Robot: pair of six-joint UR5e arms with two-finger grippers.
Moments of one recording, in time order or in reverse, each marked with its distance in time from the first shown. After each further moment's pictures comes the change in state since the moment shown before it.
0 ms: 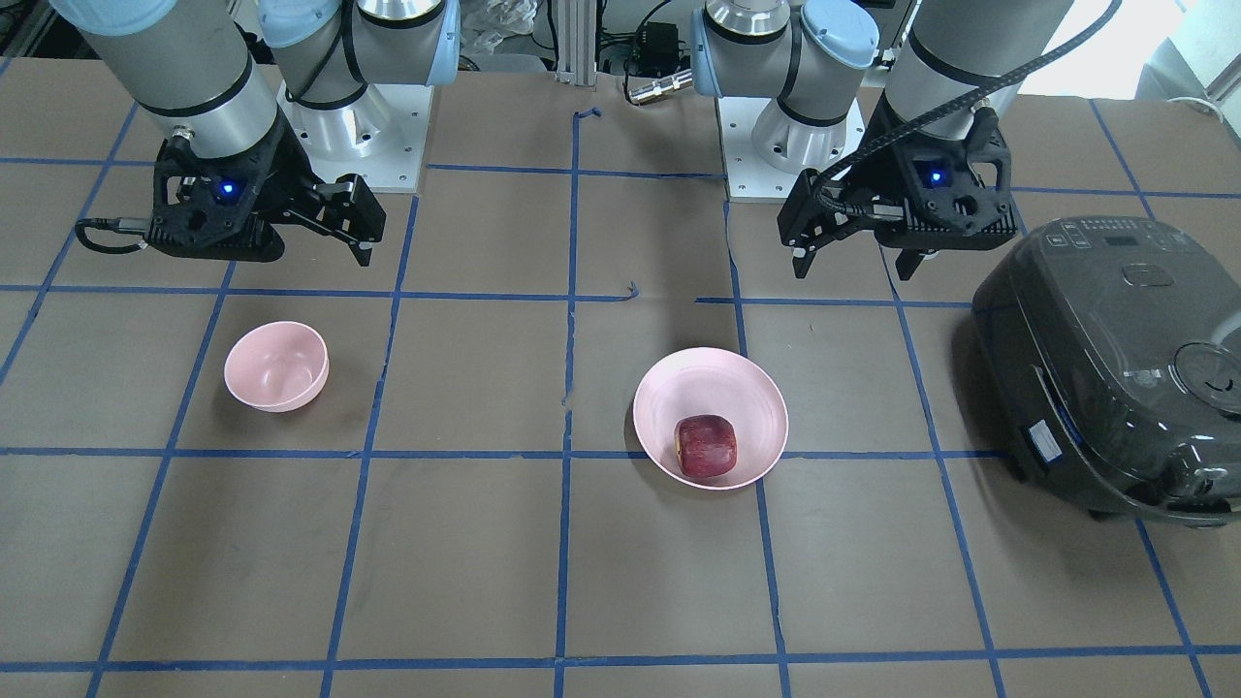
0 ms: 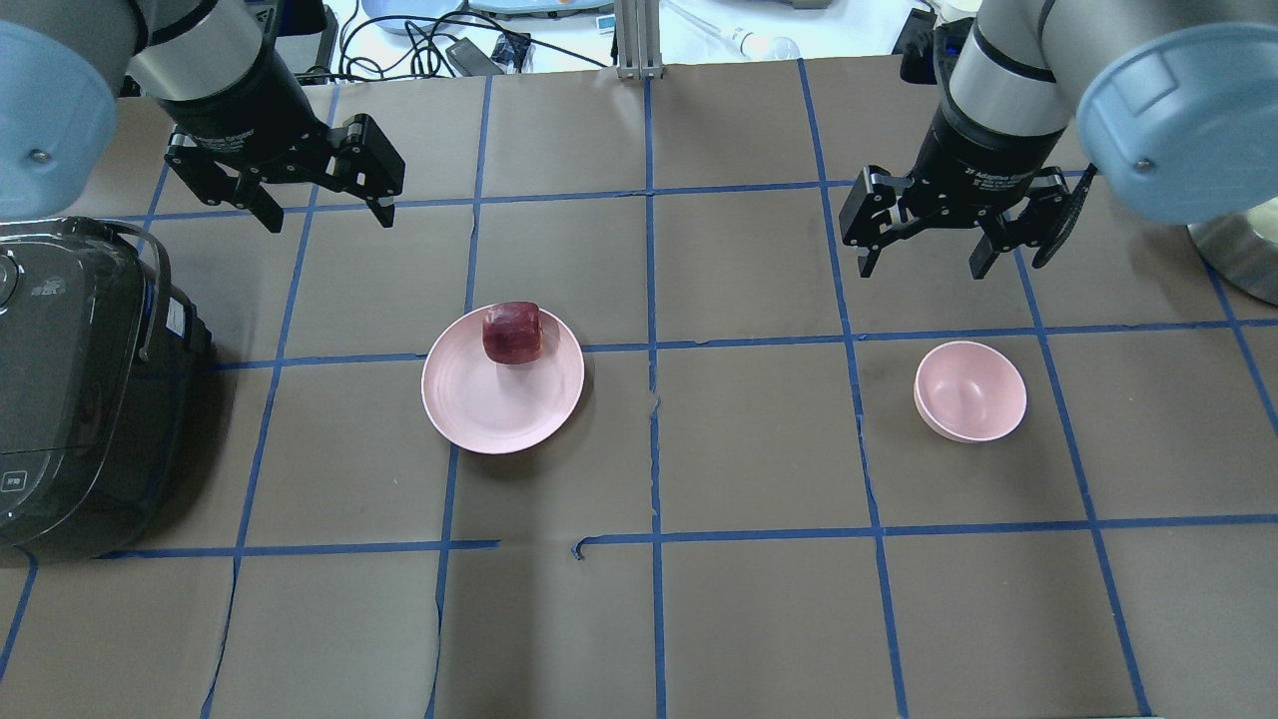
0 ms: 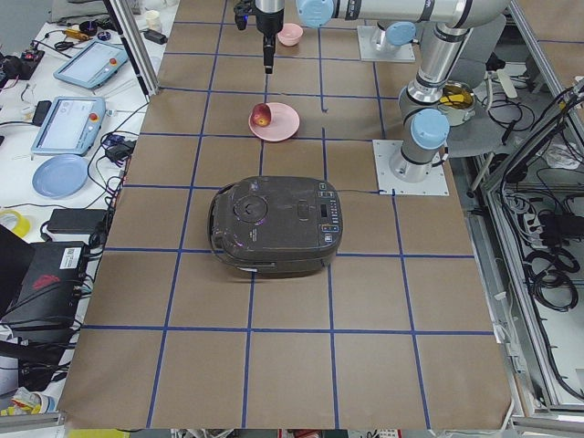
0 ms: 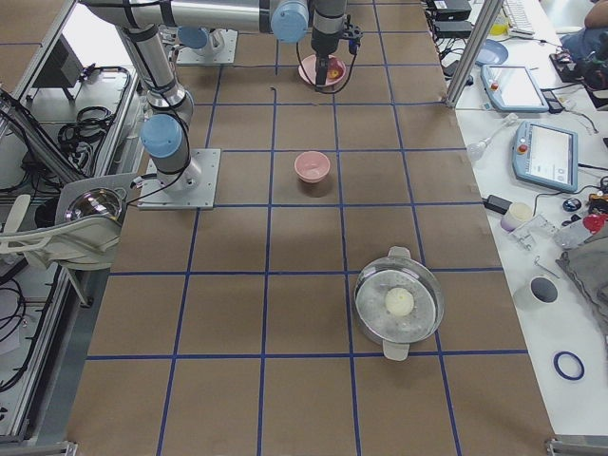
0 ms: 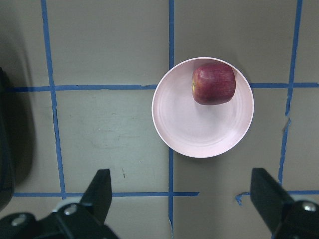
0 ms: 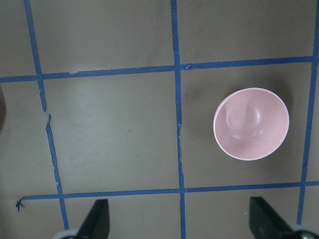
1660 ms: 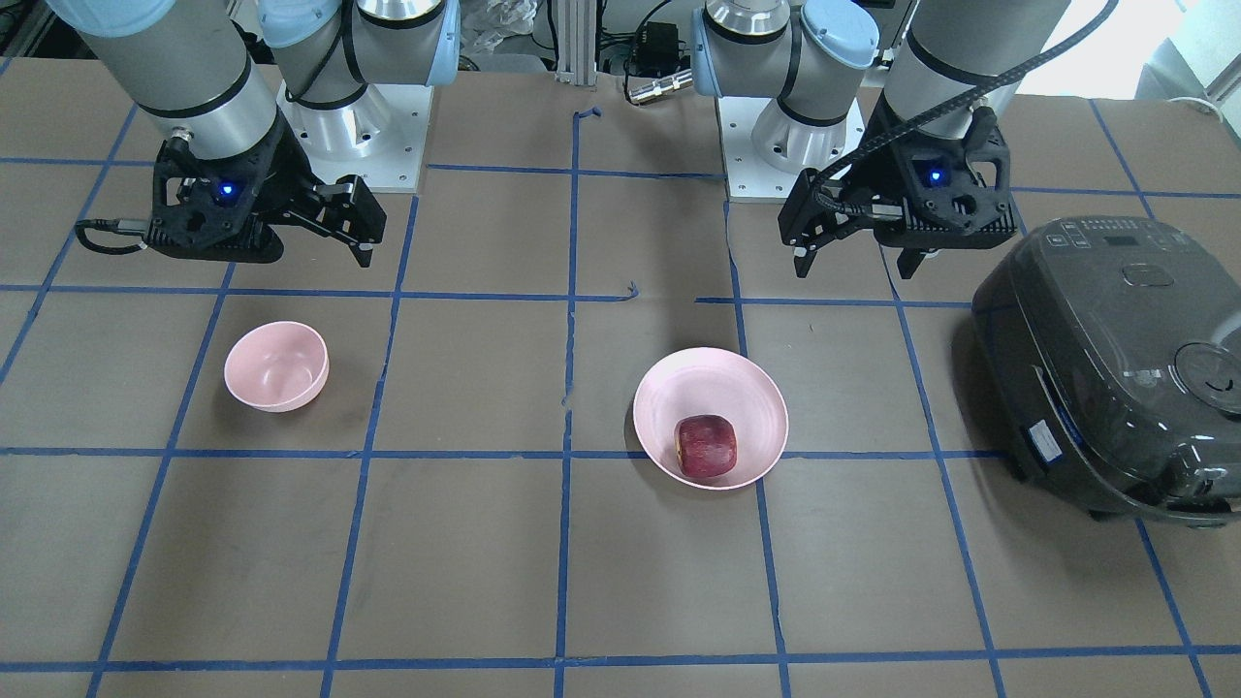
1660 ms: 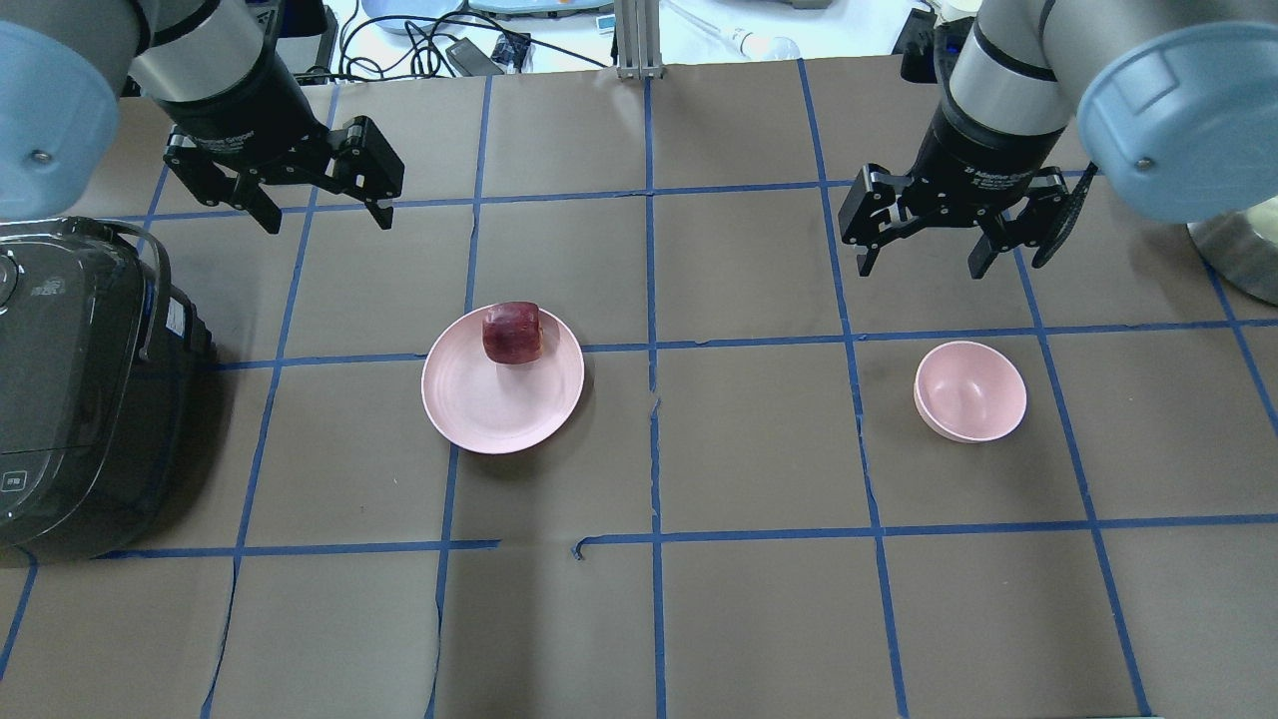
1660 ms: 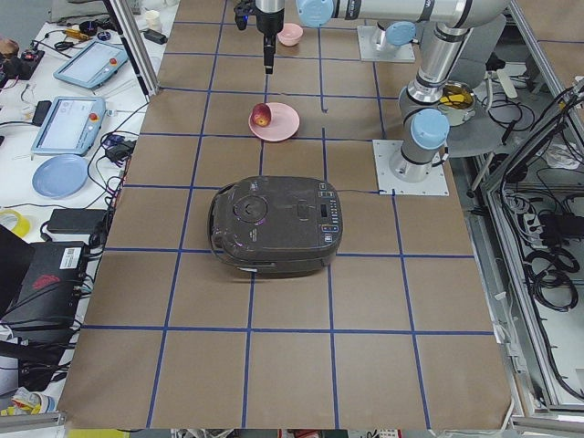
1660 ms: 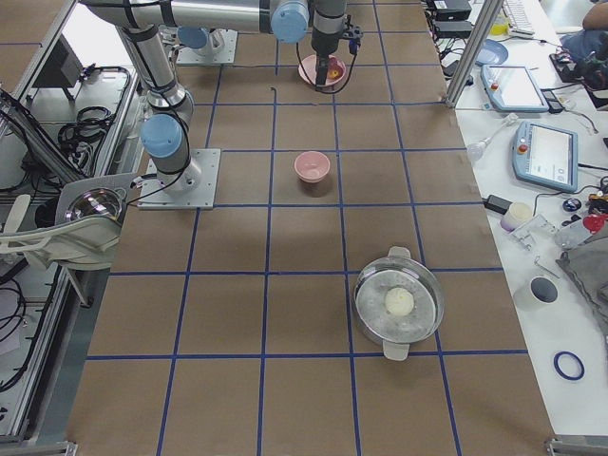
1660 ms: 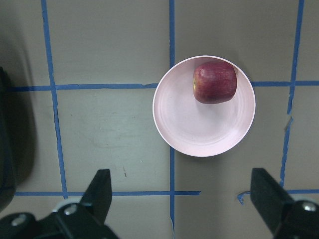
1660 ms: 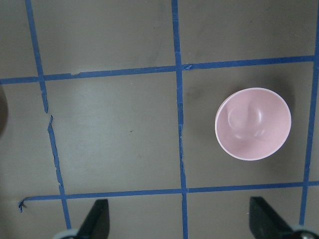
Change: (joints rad) left arm -0.002 0.001 0.000 -0.003 0.010 0.000; right arm -0.002 0.001 -0.001 0.000 0.004 0.005
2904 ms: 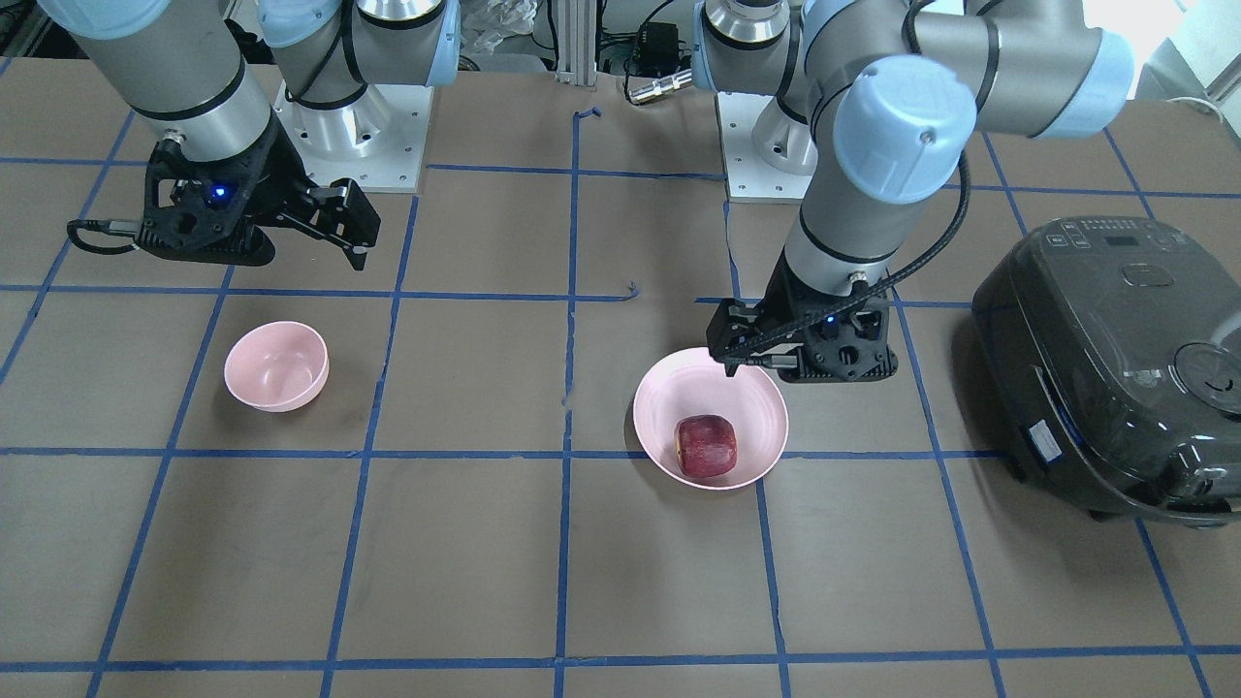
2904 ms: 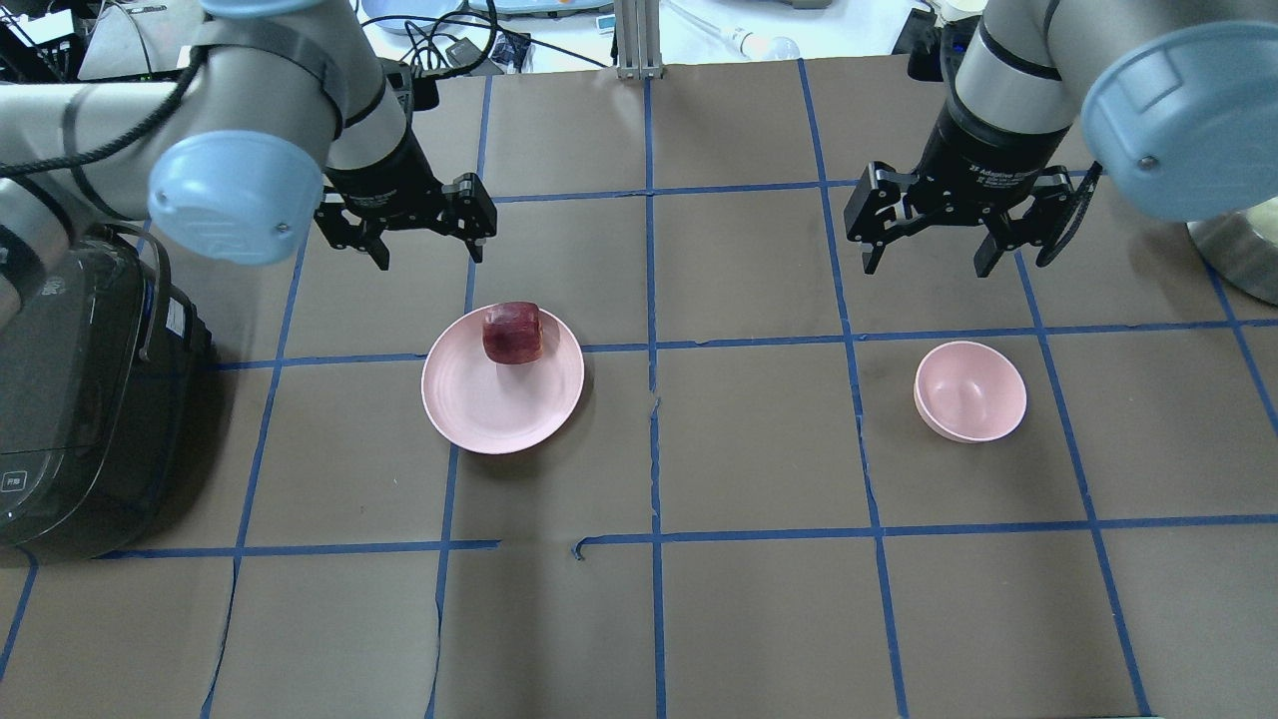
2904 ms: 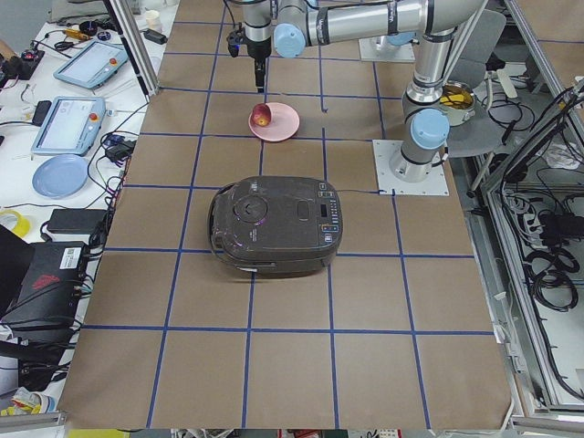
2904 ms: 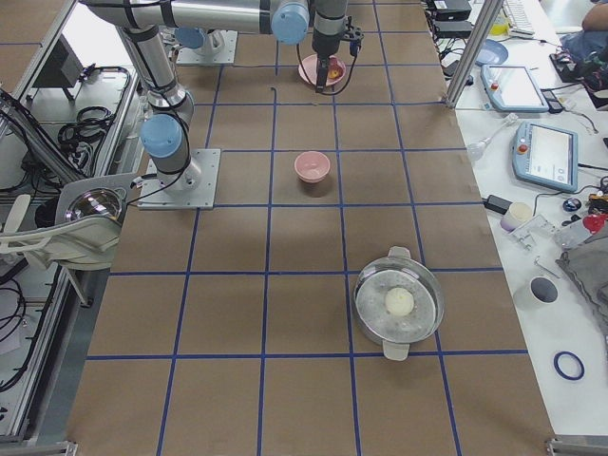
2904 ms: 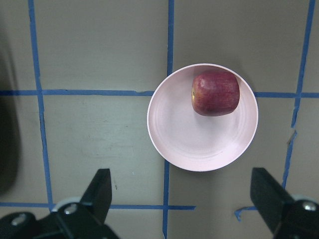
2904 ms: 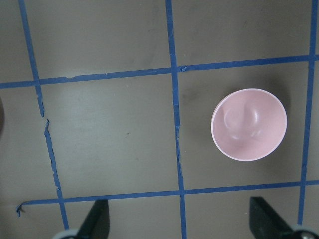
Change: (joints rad) left arm -0.086 -0.179 -0.127 0.278 -0.010 -0.130; right arm -0.014 0.007 0.001 -0.019 -0.008 0.001
